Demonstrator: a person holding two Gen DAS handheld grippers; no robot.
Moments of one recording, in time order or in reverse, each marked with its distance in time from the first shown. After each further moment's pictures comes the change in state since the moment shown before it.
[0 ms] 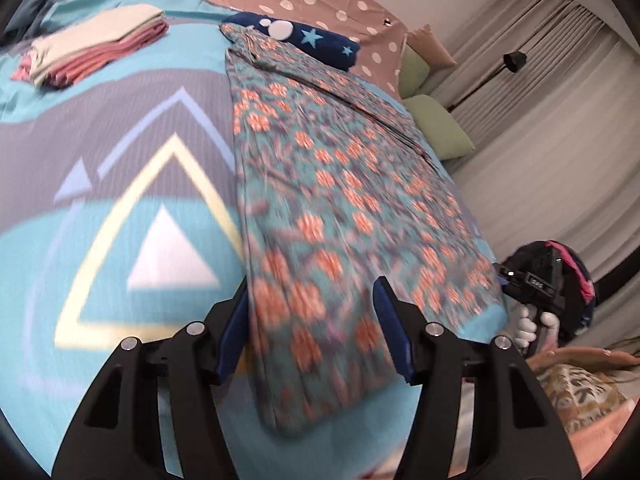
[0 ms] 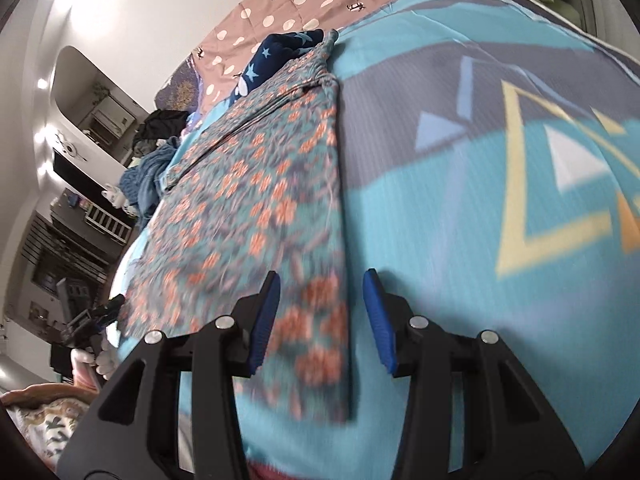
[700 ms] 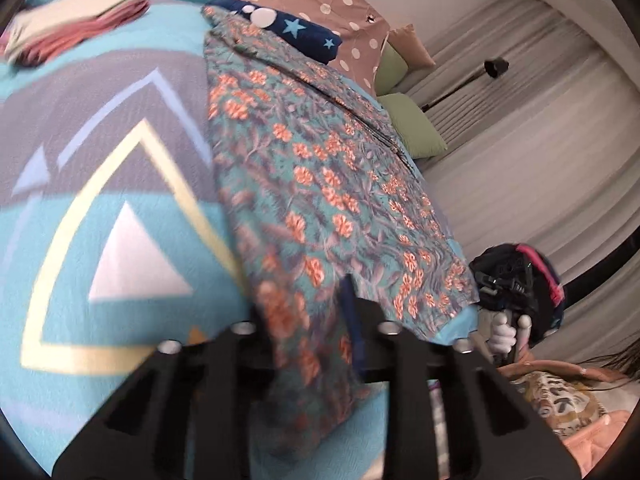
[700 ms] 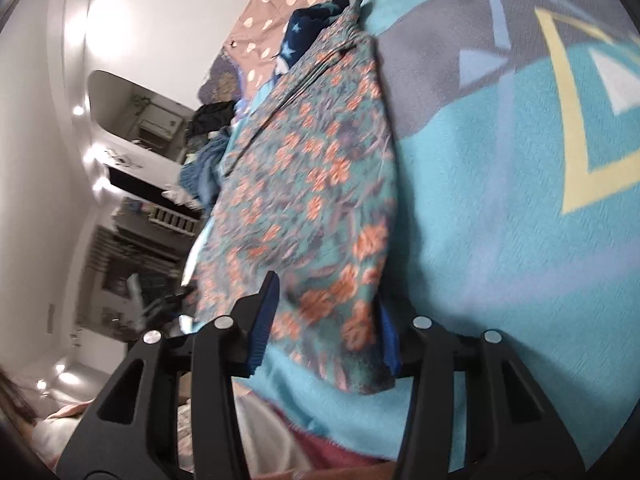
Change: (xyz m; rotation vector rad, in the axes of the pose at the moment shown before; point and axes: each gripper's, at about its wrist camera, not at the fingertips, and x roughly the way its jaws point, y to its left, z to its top) left arm 0.014 0.012 0.005 -0.050 0.025 -0.135; right arm 0.010 -0.003 0.000 0.144 0.138 0.302
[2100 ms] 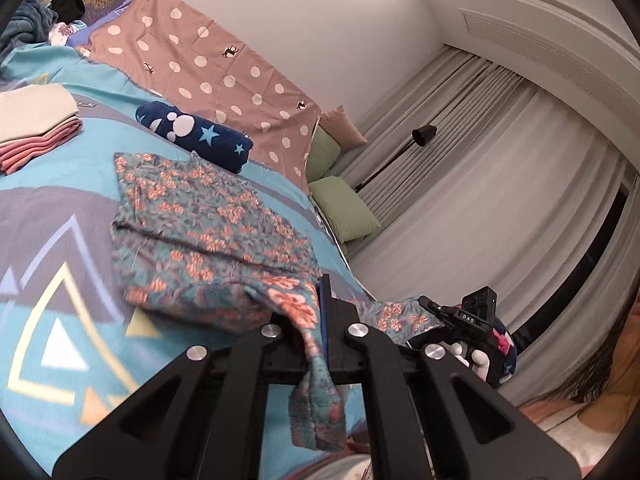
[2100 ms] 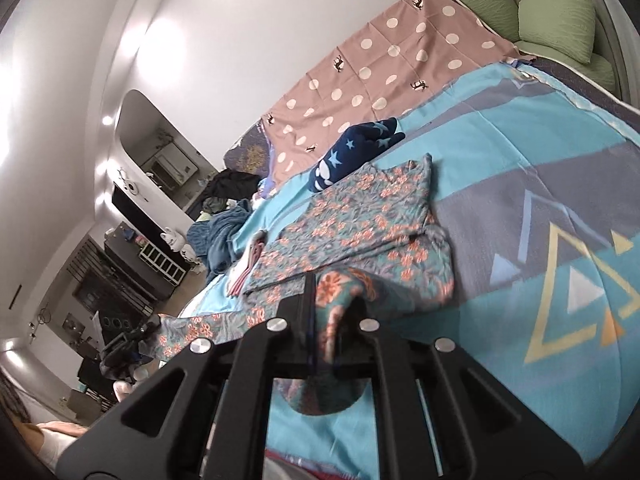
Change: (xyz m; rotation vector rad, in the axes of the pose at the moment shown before) left arm -0.056 -0.108 0.041 0.102 -0.320 -0.168; right arm -0.068 0.108 0.053 -0.263 -0.345 -0.097
